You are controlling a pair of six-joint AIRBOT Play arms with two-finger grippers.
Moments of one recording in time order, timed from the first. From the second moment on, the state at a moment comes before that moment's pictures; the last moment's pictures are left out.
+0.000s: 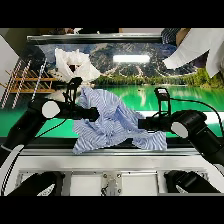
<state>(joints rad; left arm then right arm) -0.43 -1.01 0.99 1.24 -1.05 -1.71 0.54 -0.87 0.85 -1.54 1.12 2.07</state>
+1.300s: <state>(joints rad) -0.81 -1.41 0.97 1.50 -0.98 -1.93 0.56 -0.86 0.84 -1.52 1.15 2.11</state>
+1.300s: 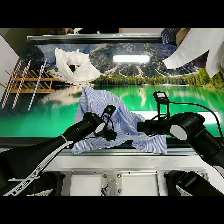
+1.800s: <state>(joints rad) -0.72 -1.42 0.95 1.40 -0.85 -1.94 0.56 -0.86 0.84 -1.51 1.15 2.11</state>
